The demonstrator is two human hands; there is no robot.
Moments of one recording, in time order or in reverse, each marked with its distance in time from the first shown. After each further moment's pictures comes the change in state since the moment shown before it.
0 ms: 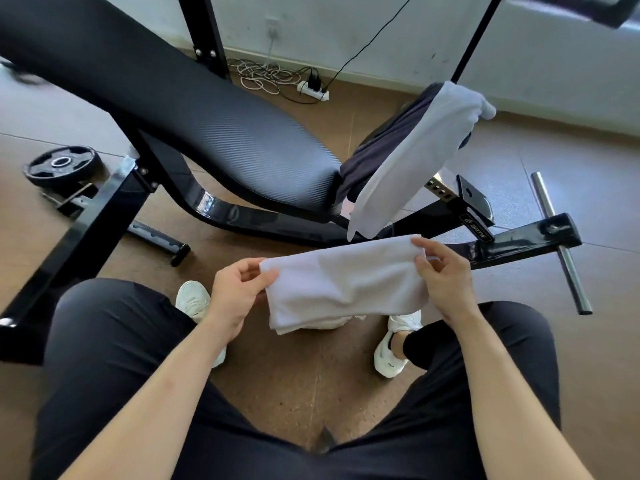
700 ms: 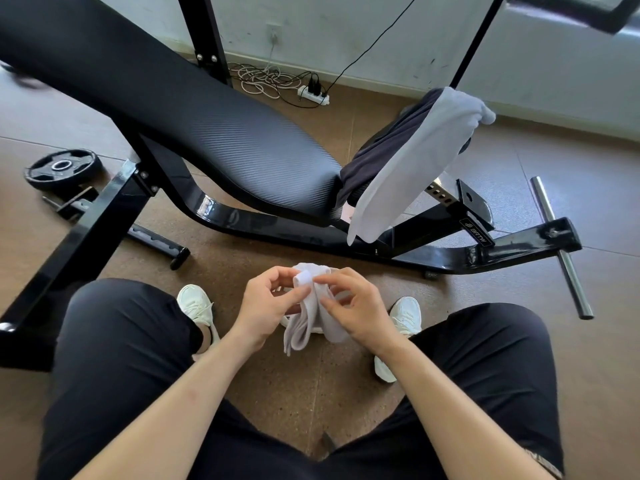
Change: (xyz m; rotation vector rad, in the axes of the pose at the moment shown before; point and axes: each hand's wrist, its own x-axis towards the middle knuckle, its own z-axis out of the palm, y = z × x) left_hand -0.017 -0.002 0.030 0.074 -0.185 0.149; right_hand -0.052 -0.022 0.099 -0.079 -0.409 -0.368
